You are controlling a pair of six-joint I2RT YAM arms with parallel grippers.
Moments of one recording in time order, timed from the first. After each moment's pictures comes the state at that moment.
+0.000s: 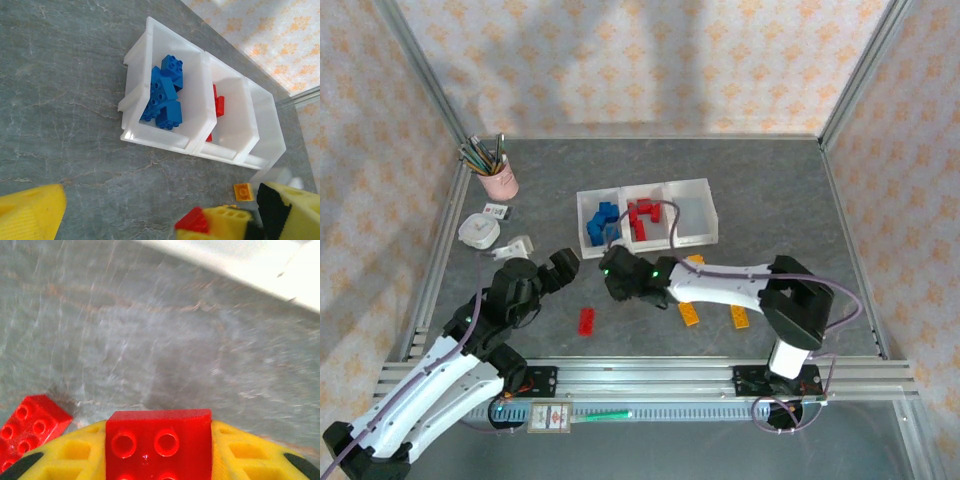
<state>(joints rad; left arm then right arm) -0.56 0.57 0.54 -0.55 -0.27 -0.93 1.07 1.71 1.14 -0.41 0.22 0.51</state>
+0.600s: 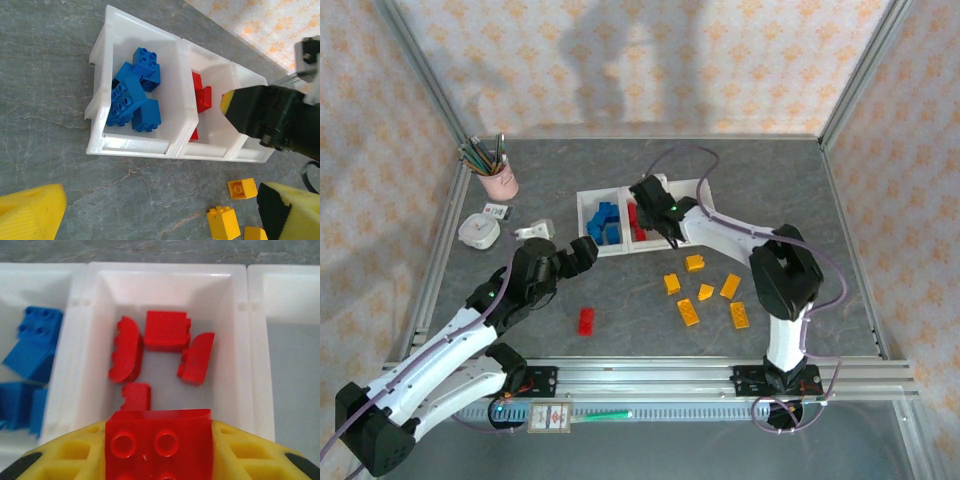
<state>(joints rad) -0.56 0.80 0.61 -0.39 -0.21 -0.85 0.72 1.90 1.42 -0.44 0.33 0.45</state>
